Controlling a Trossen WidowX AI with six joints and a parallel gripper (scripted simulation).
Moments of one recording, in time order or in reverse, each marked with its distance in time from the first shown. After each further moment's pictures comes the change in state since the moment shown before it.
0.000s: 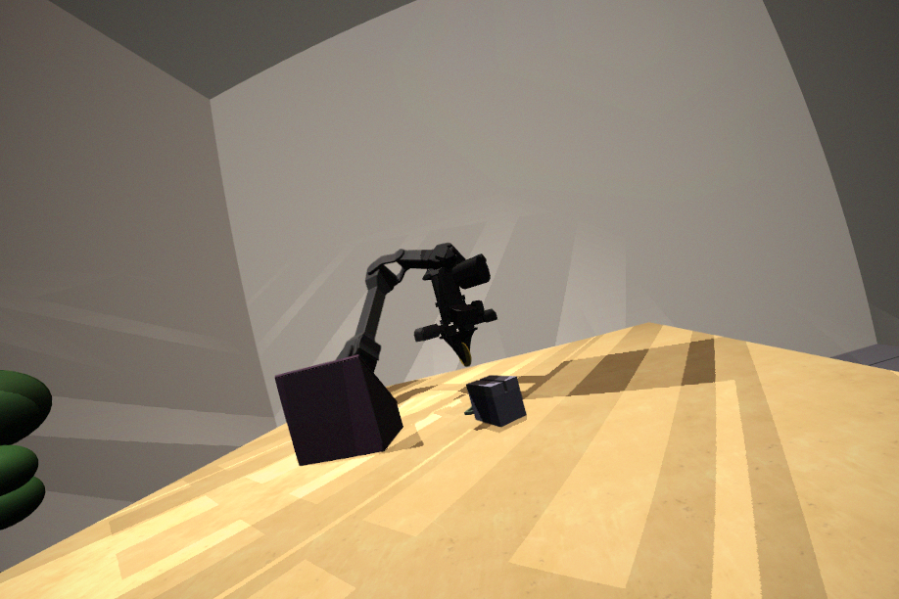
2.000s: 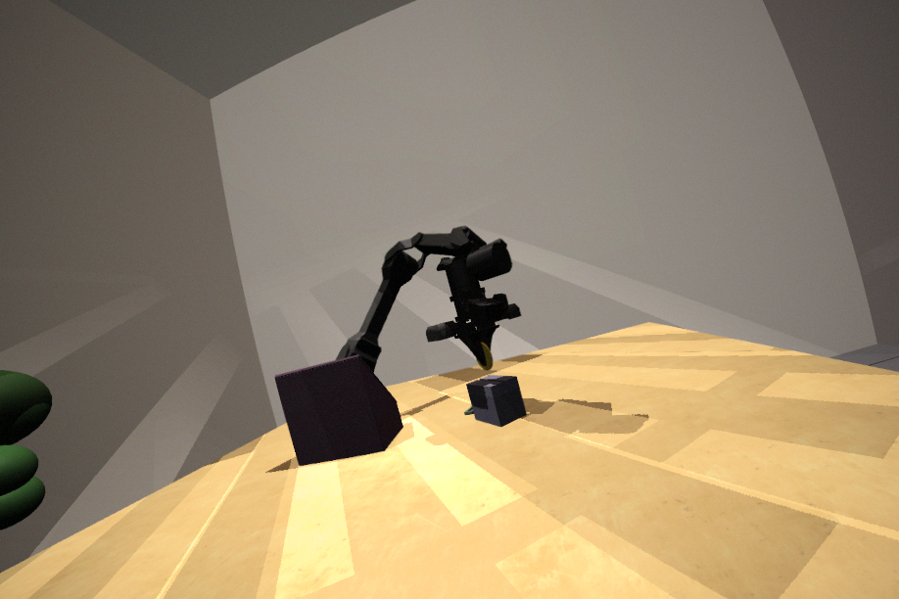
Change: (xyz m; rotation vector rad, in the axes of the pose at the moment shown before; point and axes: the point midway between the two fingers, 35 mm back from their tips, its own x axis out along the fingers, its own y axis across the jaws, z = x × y) arm 0.000 -0.017 0.112 -0.013 -0.005 0.003
